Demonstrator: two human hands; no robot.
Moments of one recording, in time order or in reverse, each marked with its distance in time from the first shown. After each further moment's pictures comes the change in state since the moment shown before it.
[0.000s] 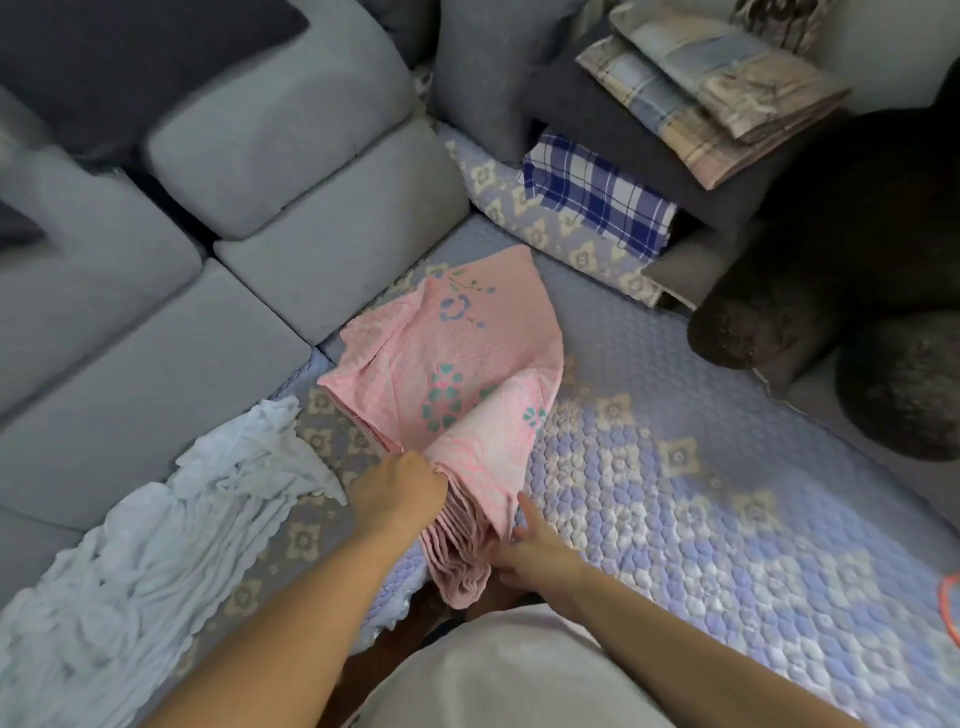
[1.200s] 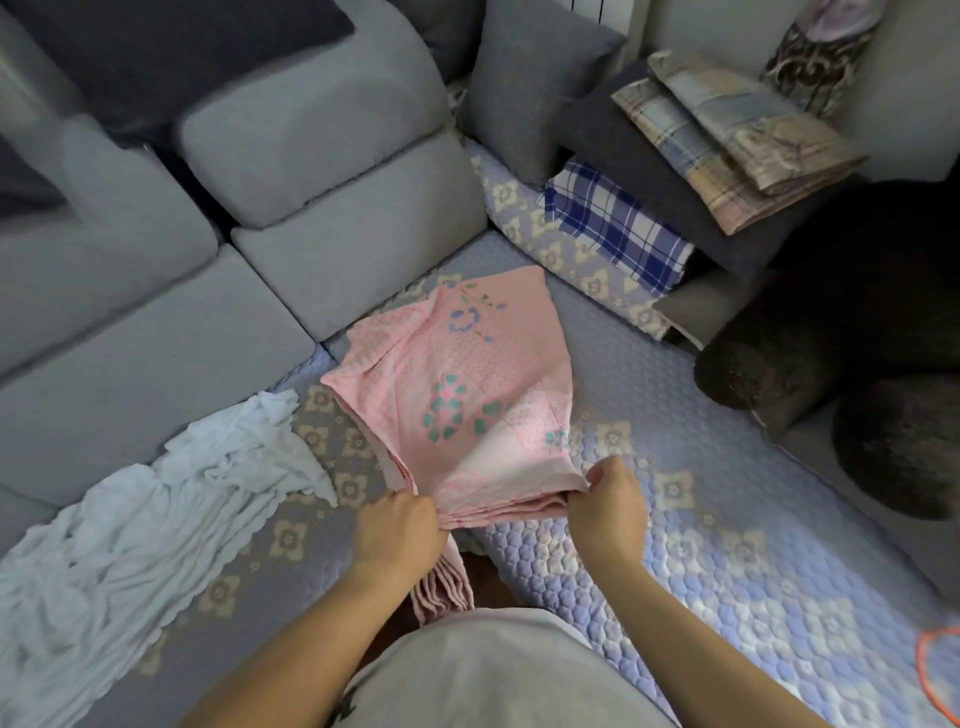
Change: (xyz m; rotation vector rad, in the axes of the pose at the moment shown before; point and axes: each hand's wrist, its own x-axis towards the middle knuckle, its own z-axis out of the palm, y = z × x) left_hand -0.017 -0.029 0.035 0.204 0.159 0.235; right_hand -0.008 -0.056 -0.032 -0.608 0.890 -0.352
